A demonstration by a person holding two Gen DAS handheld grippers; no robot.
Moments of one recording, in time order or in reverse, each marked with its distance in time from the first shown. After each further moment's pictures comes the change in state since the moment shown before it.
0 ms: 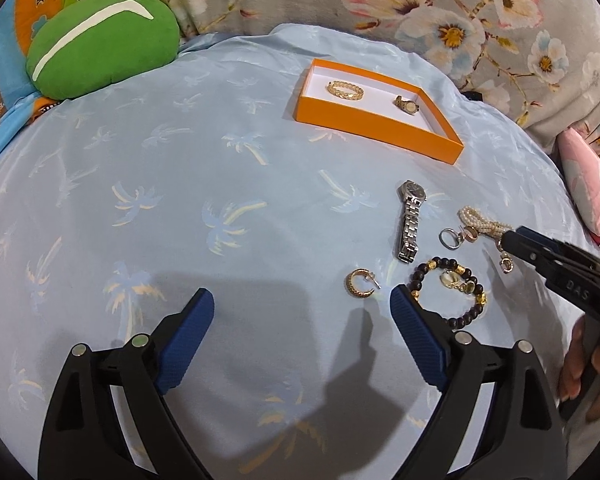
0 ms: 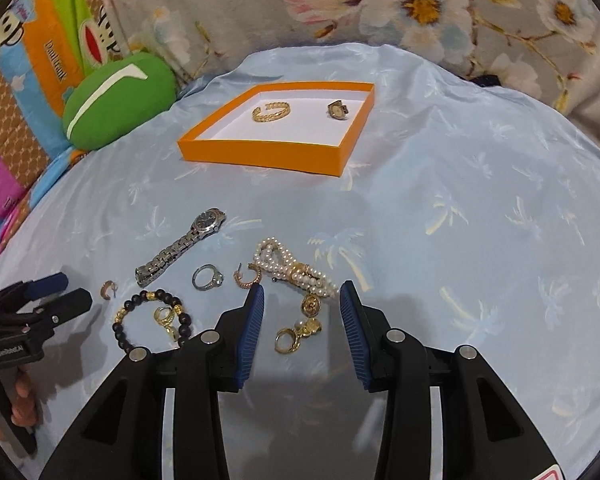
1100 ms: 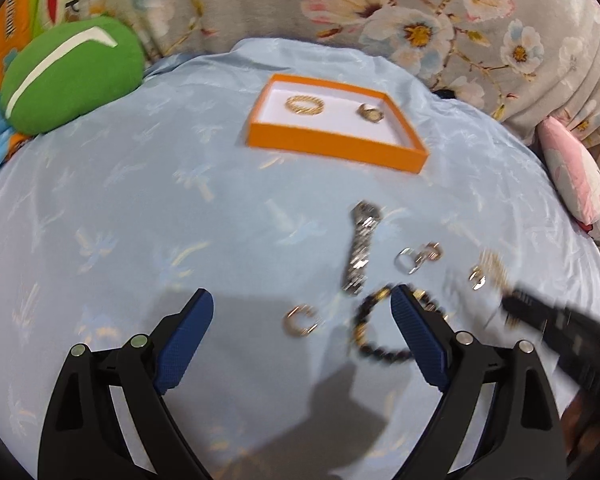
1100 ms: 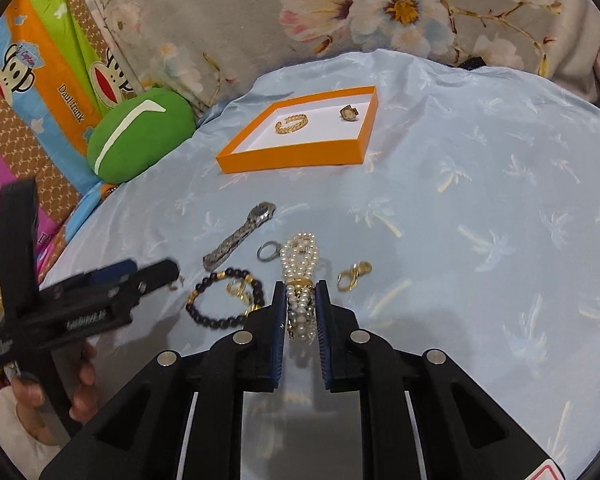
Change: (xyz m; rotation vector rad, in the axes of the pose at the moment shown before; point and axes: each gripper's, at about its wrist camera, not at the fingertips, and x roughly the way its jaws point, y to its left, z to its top) left arm 0.003 -0.044 0.027 0.089 -0.034 -0.049; right arm -0.049 0.023 -0.049 0.210 -0.064 0.095
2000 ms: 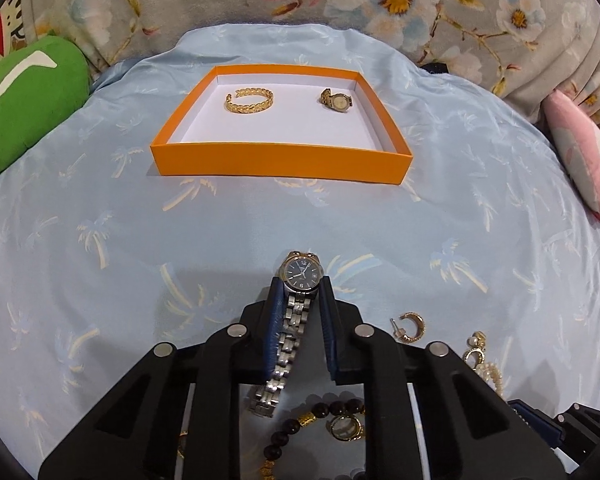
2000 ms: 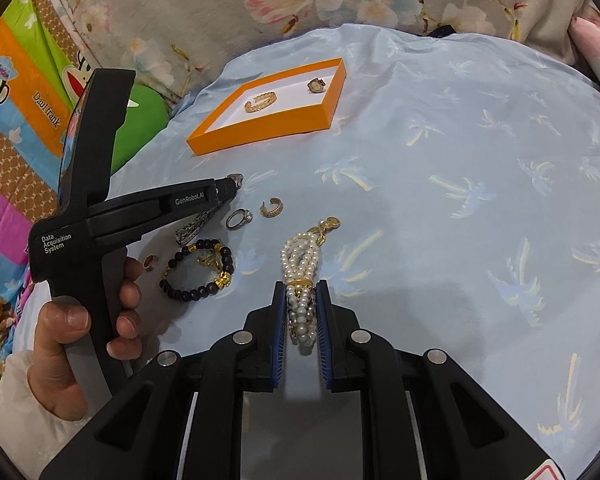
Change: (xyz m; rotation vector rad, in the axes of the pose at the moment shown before) left arm 0.071 -0.047 0.036 0.061 0.063 0.007; right arm 0.007 -0.016 -0.011 0.083 0.033 -0.046
